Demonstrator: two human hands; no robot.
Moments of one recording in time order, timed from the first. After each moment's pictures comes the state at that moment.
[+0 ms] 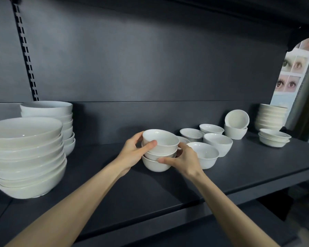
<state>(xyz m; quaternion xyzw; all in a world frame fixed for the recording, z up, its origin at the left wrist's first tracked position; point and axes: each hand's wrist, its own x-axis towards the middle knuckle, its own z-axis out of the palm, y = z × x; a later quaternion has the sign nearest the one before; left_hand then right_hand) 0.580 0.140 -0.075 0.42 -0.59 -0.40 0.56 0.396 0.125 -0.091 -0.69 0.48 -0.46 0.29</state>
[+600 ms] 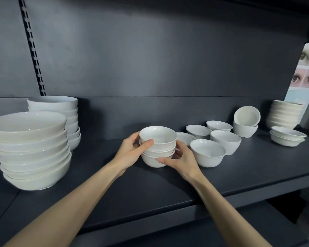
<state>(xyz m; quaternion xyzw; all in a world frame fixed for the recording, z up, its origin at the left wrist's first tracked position) 0.593 0.143 -0.088 0.44 -0.58 -0.38 0.57 0.405 0.119 -0.111 -0.66 0.41 -0.49 0.39</state>
